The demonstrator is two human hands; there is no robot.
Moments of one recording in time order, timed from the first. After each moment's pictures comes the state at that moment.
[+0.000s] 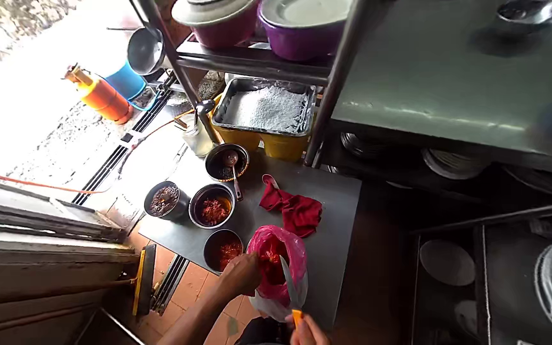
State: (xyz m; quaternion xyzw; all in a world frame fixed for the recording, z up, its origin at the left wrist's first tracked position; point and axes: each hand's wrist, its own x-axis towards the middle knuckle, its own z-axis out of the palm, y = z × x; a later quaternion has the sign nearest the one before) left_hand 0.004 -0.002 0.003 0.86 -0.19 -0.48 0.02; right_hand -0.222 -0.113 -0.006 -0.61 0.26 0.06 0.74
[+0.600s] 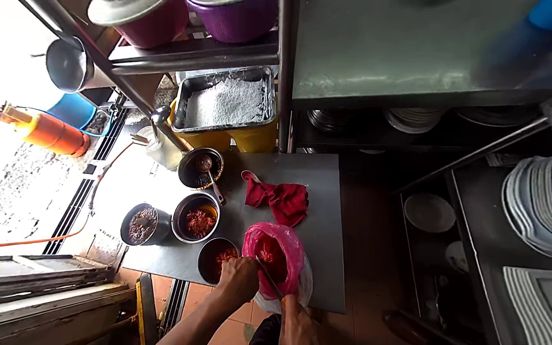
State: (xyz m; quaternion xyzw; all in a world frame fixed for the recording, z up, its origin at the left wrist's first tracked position) left_hand 0.007 -0.016 0.021 0.82 -0.26 -0.48 -0.16; right_hand -0.174 -0.050 -0.001 -0.90 0.32 0.10 0.30
